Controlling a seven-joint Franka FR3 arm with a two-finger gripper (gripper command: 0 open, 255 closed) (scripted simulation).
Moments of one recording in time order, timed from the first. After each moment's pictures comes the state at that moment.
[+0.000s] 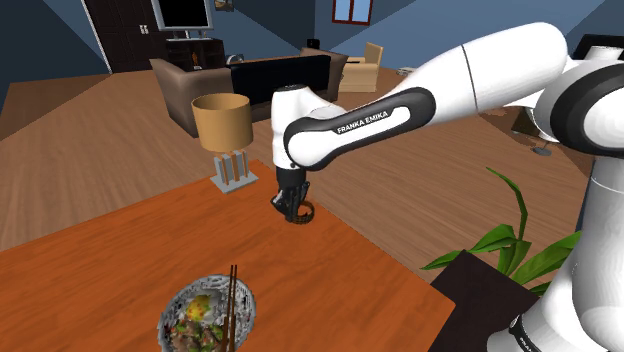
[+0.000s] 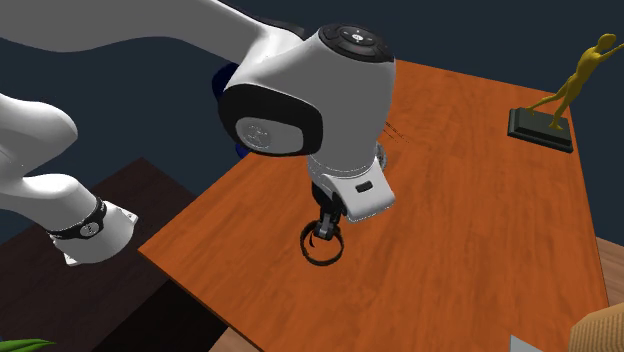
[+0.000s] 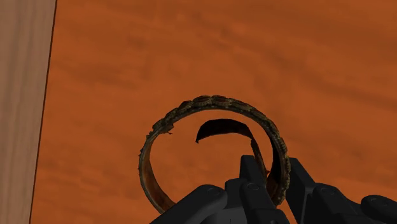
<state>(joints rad) 0.17 0.33 0.31 -1.76 -0.05 2.06 0.22</state>
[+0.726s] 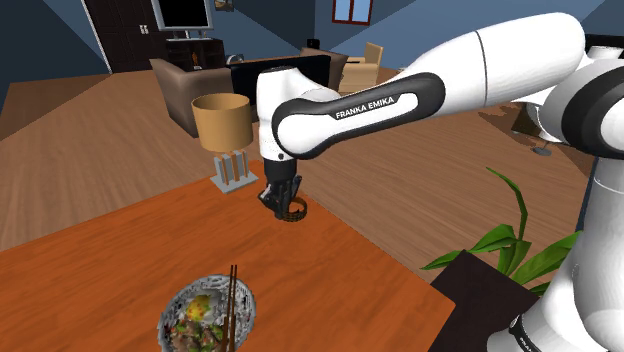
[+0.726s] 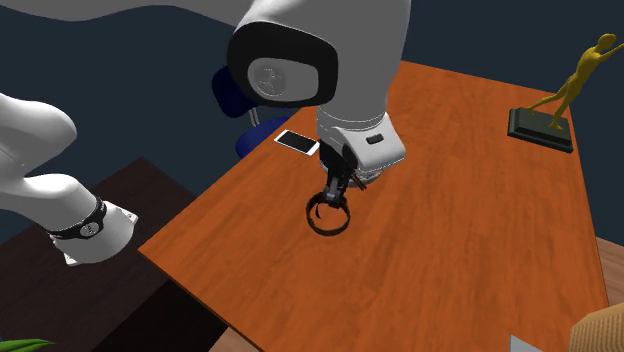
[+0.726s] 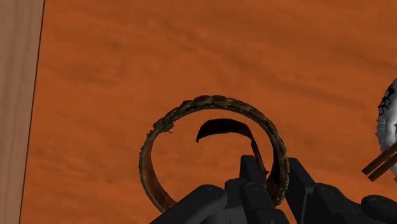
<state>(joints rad) 0.22 0.32 0.33 -1.67 -0.05 1.96 0.28</state>
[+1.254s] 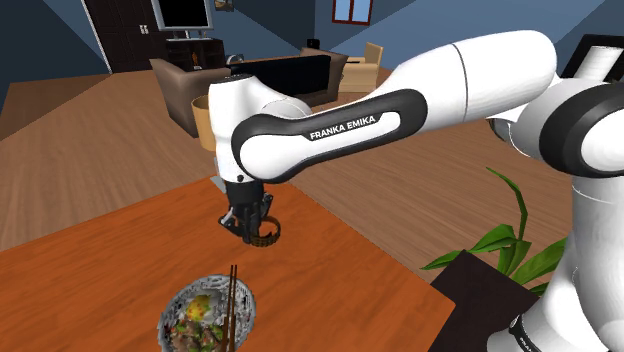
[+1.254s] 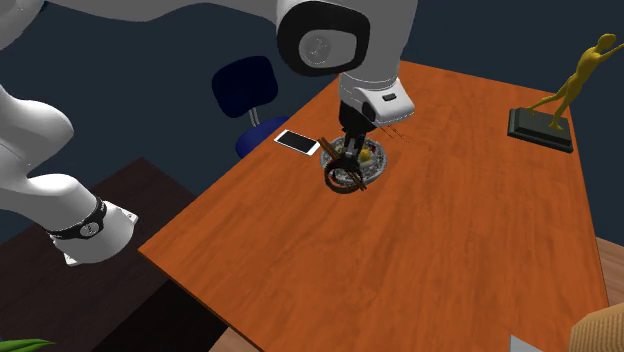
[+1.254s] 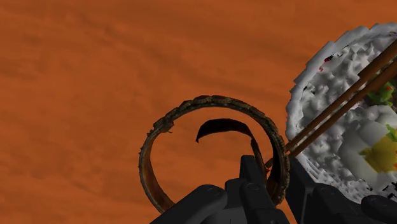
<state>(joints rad) 0.36 0.45 0.37 -1.50 -0.10 1.91 0.46</state>
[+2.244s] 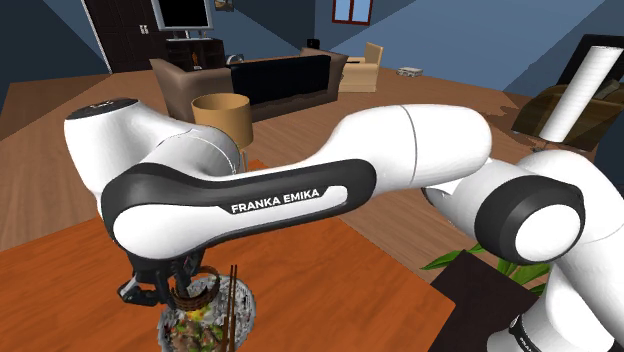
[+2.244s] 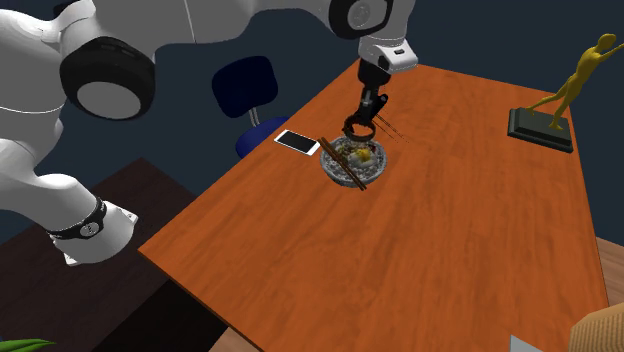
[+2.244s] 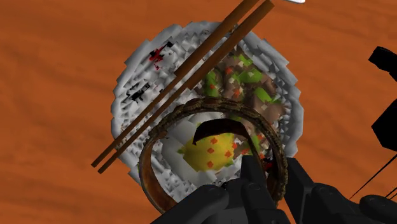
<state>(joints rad) 0.69 0.83 0.37 -0.87 -0.21 1.68 0.70</state>
